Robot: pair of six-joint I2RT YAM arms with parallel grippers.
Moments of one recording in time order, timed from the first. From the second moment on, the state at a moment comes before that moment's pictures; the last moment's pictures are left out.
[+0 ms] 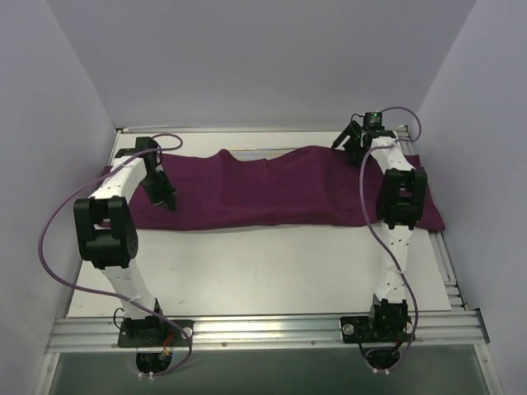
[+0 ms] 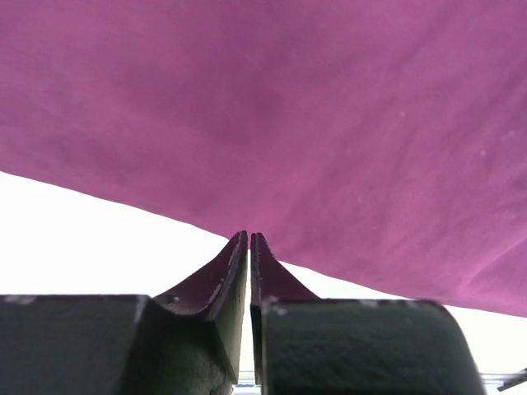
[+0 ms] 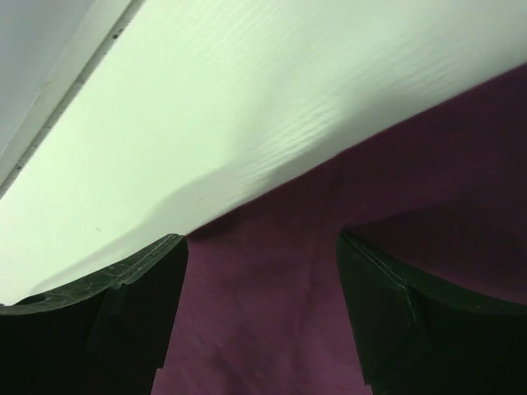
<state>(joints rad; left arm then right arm) 0.03 1.89 1.51 -0.99 0.08 -0.48 -0.06 2.42 2.02 -0.49 -0.18 0.68</state>
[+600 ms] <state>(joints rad) 0.01 1.88 1.49 -0.98 0.09 -0.49 0.08 2.51 2.21 -0.57 -0.09 0.78</state>
